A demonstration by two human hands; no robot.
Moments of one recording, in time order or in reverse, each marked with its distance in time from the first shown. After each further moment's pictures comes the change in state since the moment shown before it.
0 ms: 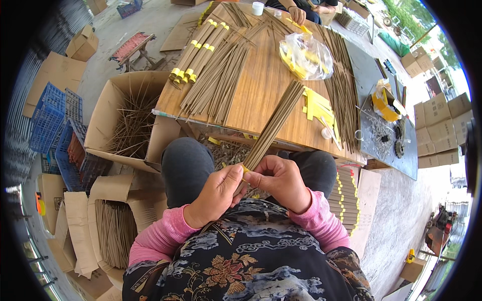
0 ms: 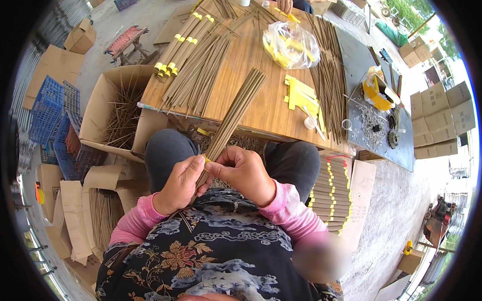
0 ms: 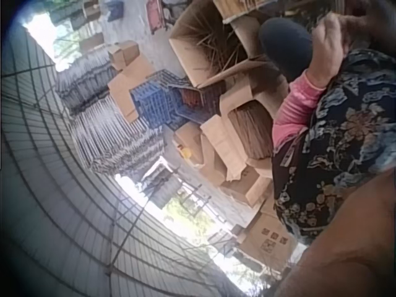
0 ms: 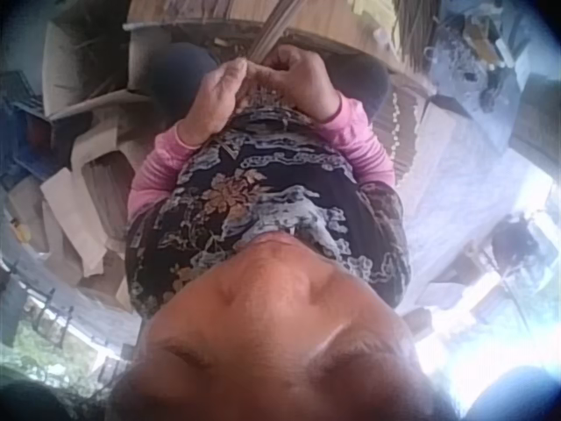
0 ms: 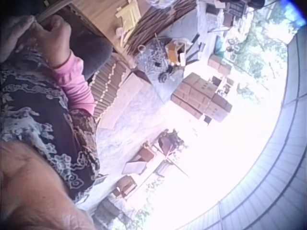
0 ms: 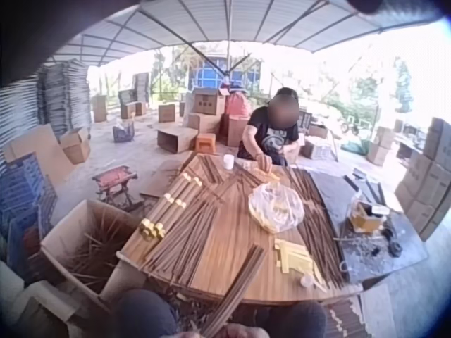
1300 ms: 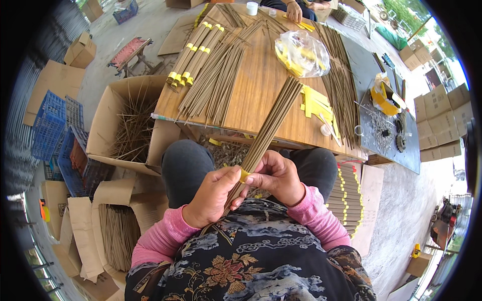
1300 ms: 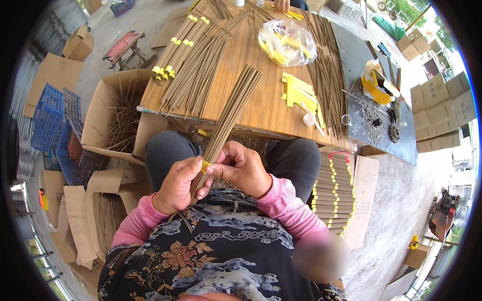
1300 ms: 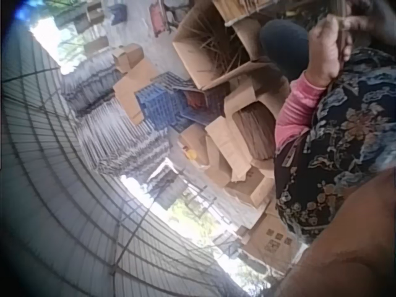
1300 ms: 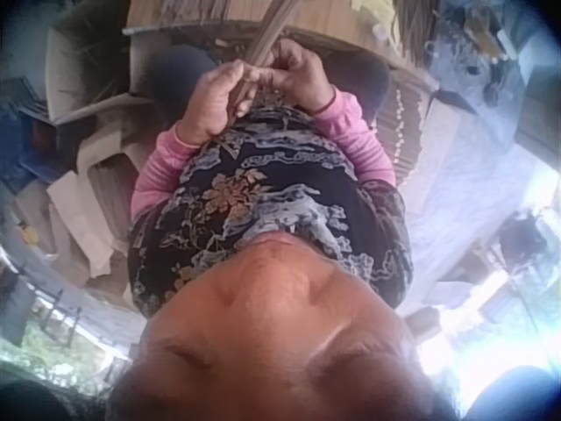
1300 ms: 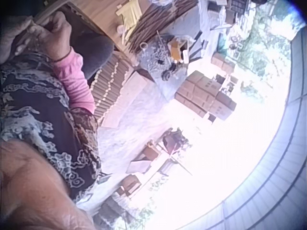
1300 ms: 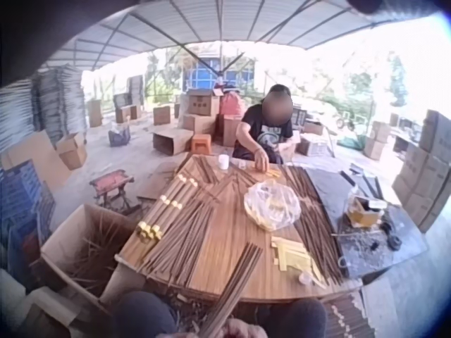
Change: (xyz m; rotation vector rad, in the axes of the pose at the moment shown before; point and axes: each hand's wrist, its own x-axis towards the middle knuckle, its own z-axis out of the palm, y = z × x) left_hand 0.000 0.001 -0.001 -0.417 -0.032 -0.151; right_hand 0.003 0.021 0.002 0.603 -0.160 -0.116
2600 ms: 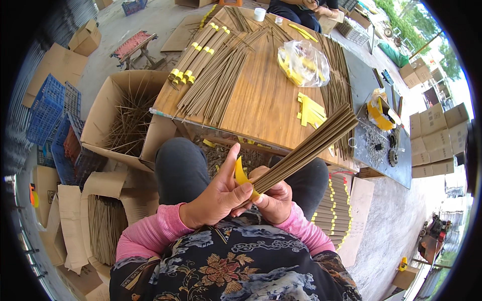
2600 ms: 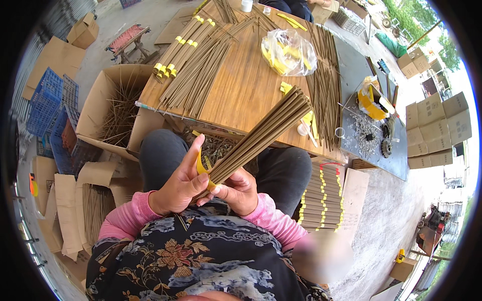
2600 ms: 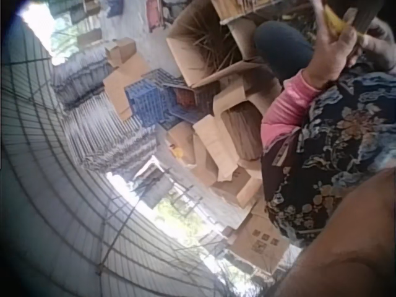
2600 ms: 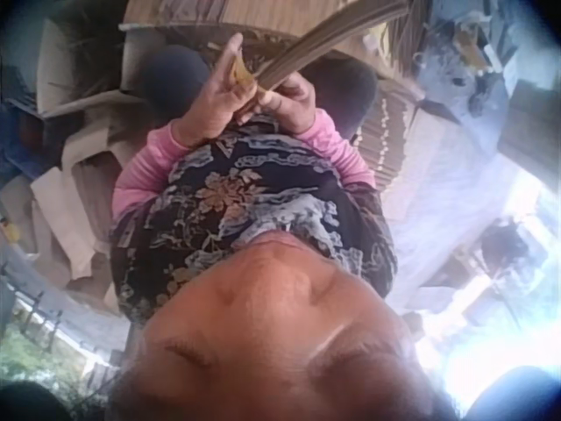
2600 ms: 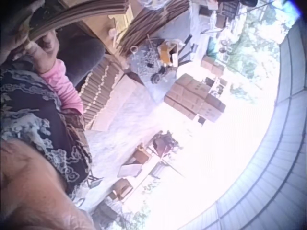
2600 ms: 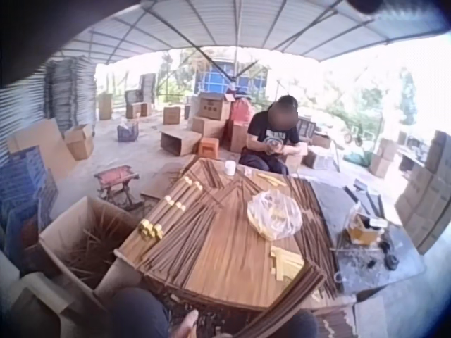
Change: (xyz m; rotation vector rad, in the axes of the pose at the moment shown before) left_hand -0.001 0.001 0.020 0.130 -0.226 0.178; right_hand -0.024 0.014 0.007 0.155 -0.151 -0.343
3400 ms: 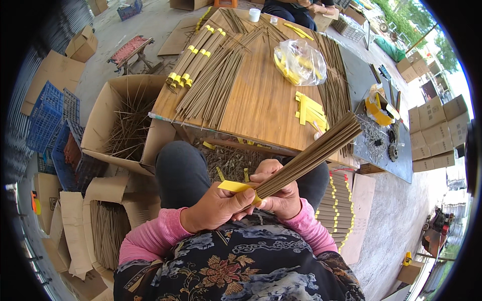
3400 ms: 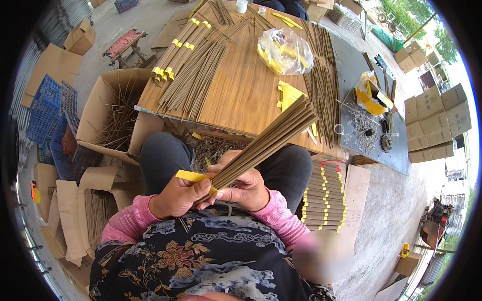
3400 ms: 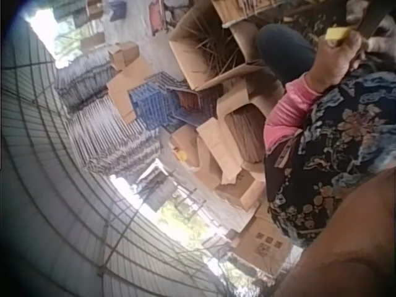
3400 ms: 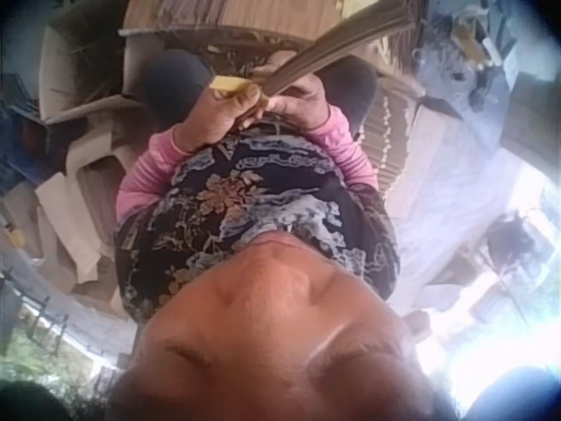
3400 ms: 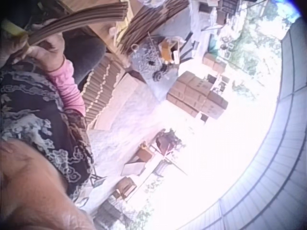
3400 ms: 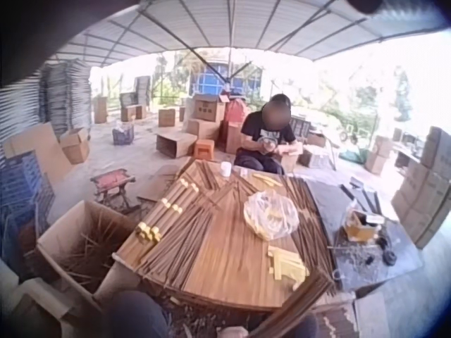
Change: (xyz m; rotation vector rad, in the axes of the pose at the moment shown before) left_hand -0.009 -0.003 -0.005 0.093 -0.030 -0.130; right_hand 0.005 -0.011 -0.023 -0.563 -0.069 -0.132
